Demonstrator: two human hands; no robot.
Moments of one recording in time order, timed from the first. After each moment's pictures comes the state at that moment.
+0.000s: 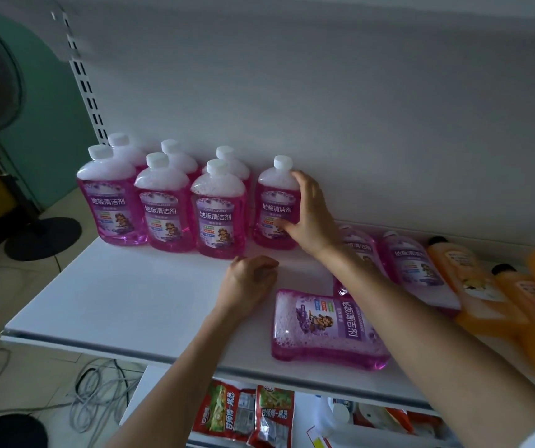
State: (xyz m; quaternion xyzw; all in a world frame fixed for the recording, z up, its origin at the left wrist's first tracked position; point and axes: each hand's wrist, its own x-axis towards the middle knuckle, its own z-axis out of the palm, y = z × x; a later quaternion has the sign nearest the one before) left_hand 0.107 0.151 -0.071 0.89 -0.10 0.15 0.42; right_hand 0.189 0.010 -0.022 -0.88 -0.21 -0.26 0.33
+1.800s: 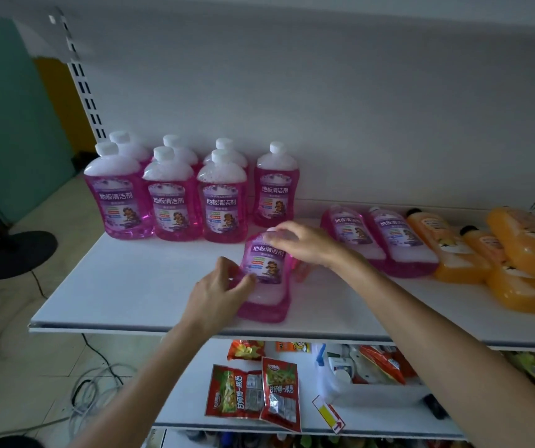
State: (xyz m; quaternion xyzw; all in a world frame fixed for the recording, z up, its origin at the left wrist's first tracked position) left_hand 0.031 0.208 -0.049 0.90 -0.05 -0.01 0.43; right_hand 0.097 0.026 -0.009 -0.94 -0.05 0.11 0.33
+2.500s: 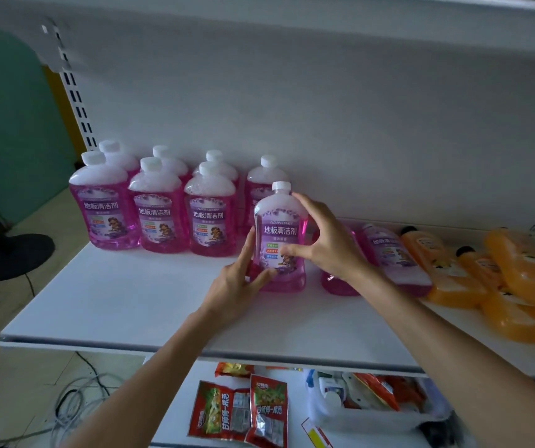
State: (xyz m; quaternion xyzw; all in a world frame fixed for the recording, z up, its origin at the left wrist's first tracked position) left_hand 0.086 0.167 -0.067 0.85 -0.18 0.06 0.49; right_hand 0.101 -0.018 0.004 -0.89 -0.18 -0.15 0.39
